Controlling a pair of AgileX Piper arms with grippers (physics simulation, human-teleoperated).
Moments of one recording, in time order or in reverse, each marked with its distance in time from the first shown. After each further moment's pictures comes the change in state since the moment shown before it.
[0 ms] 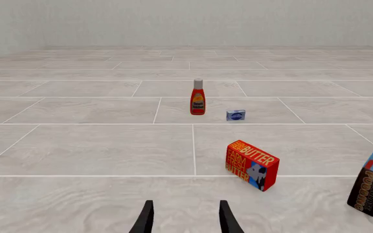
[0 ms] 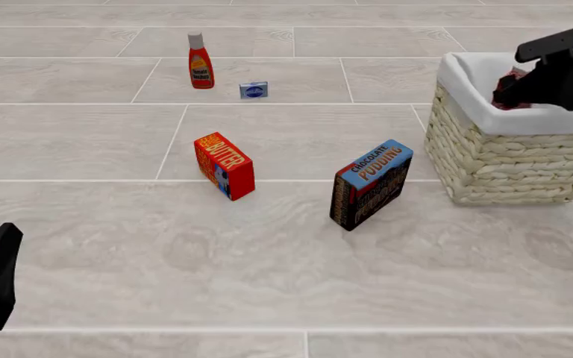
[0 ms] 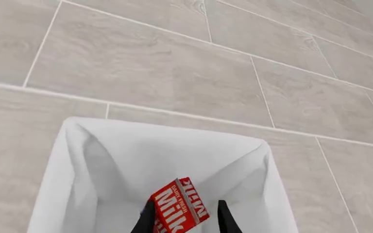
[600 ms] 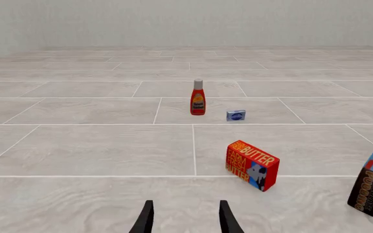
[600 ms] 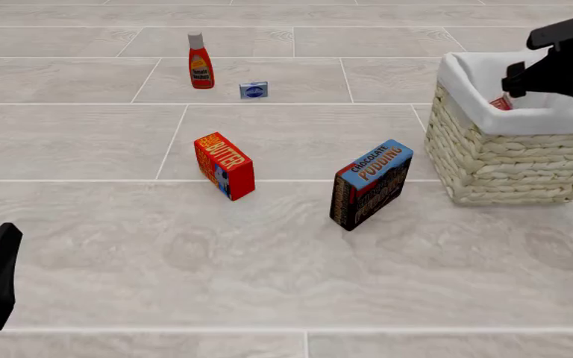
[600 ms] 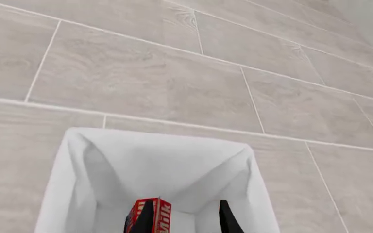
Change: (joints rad) left arm 0.000 -0.002 0.000 0.001 0.002; right arm -0.004 -0.063 0.023 -0.009 0.020
